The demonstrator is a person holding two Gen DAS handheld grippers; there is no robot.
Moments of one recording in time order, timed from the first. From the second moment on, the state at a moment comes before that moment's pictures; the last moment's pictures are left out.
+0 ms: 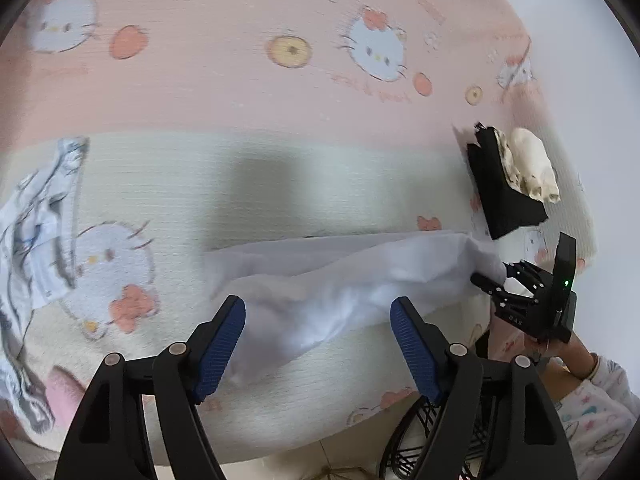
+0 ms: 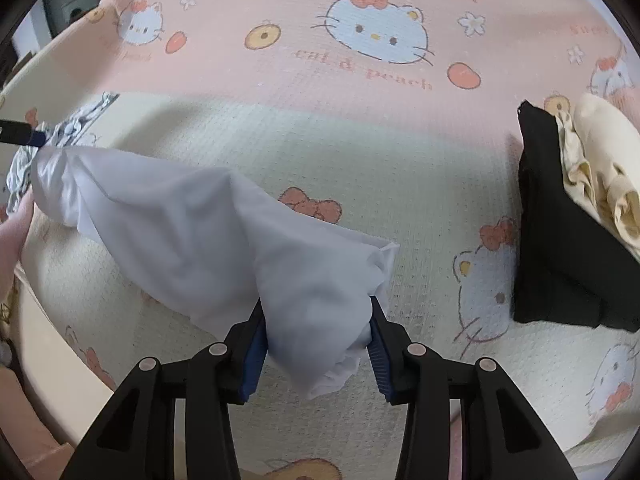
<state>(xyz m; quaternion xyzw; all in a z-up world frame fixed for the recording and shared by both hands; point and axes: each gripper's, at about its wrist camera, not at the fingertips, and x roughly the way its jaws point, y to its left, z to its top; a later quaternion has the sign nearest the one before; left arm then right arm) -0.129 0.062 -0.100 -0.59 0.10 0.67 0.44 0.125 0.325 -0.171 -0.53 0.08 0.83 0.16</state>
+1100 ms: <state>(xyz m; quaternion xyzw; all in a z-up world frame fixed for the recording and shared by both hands) -0.147 0.071 -0.173 -0.59 0.13 0.71 0.36 0.104 0.365 -0.173 -0.50 0.15 0.82 0.22</state>
